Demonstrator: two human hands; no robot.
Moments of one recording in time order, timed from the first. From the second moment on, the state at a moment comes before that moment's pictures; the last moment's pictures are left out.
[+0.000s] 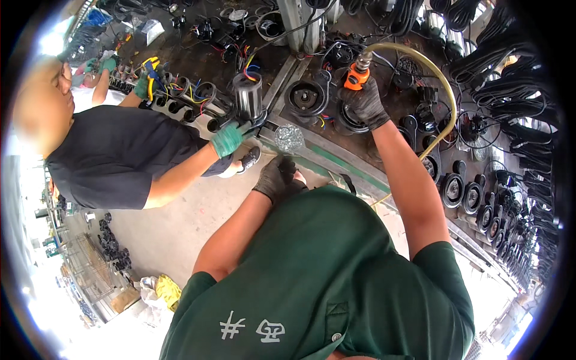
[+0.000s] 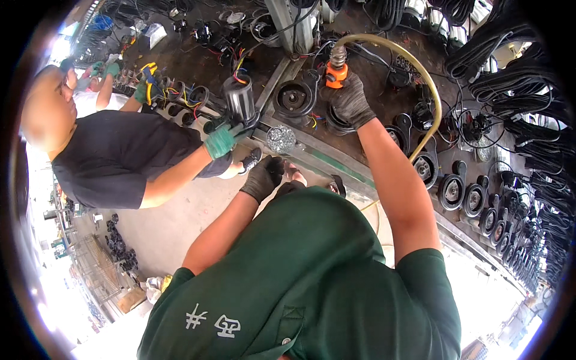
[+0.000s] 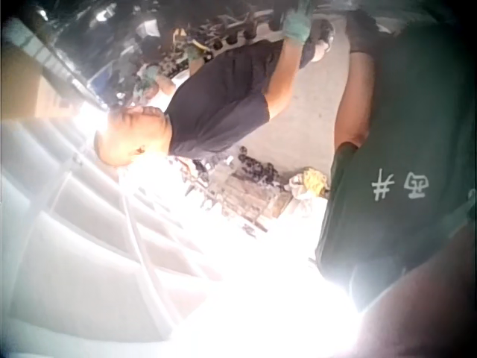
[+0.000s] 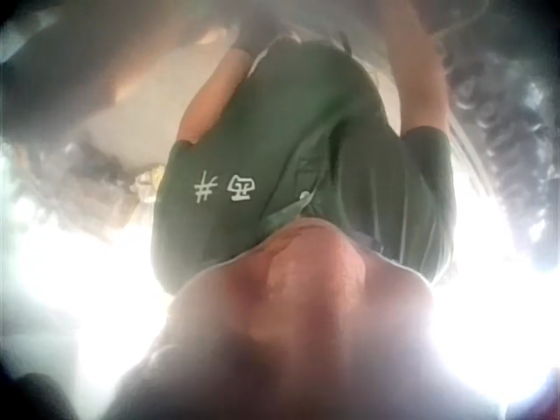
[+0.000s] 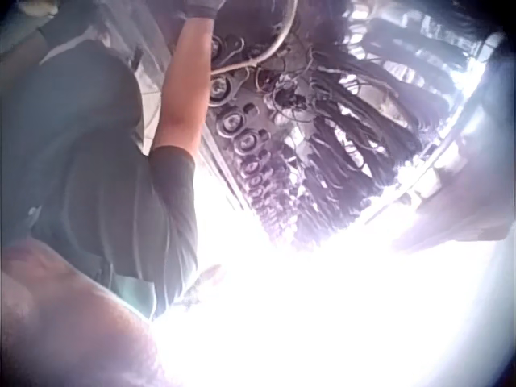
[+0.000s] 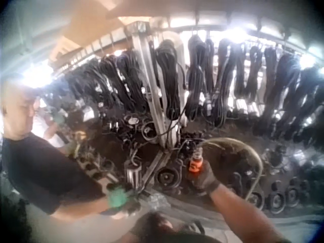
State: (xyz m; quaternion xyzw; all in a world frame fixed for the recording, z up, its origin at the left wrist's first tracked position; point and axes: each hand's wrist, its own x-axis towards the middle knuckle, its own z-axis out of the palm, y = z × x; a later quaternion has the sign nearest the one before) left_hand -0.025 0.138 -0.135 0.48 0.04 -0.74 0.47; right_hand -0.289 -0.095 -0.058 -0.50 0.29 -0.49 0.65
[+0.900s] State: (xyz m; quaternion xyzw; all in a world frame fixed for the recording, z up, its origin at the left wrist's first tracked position) left_hand -0.097 0.077 -0.054 0.42 -0.26 -0.80 0.33; right_hand -0.328 0.084 0.028 -0.20 0.28 -0.71 0.62
